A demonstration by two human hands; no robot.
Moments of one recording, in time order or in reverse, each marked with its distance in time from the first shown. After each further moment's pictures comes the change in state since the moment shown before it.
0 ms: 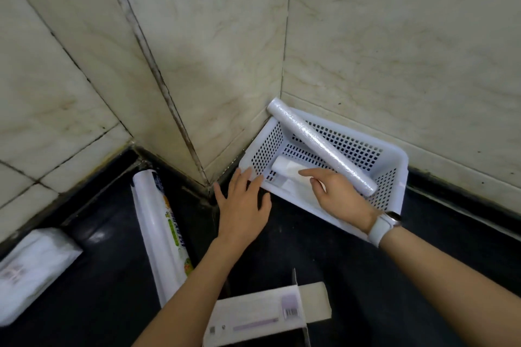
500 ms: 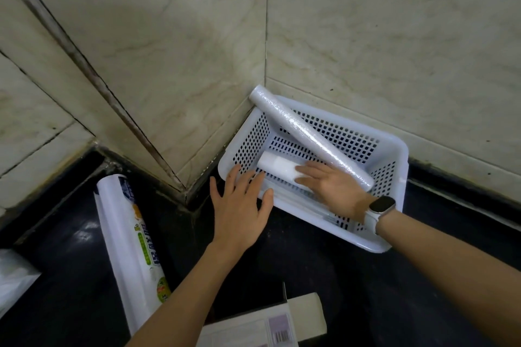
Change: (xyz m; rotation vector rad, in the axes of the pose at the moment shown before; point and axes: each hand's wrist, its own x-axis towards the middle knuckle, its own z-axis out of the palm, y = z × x) left_hand 0.021 0.005 0.034 0.061 -0.007 0.089; right_hand 0.032 0.074 0.013 -0.629 -0.259 -0.219
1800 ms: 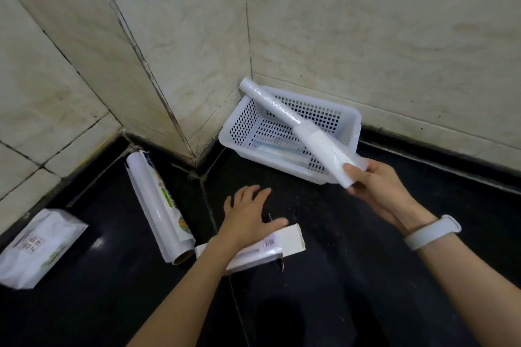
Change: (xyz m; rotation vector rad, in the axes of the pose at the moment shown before) left_hand -0.113 0.034 -0.033 -0.032 -0.445 0.026; right_hand -0.174 -0.066 -0.053 1.704 0.506 0.739
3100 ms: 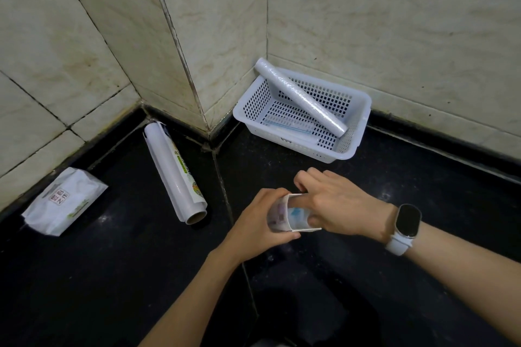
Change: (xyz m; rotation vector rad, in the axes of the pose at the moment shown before) left_hand -0.083 0.006 0.019 -0.496 0.124 0.239; right_hand -0.077 0.012 0.056 -1.634 -0.648 -0.975
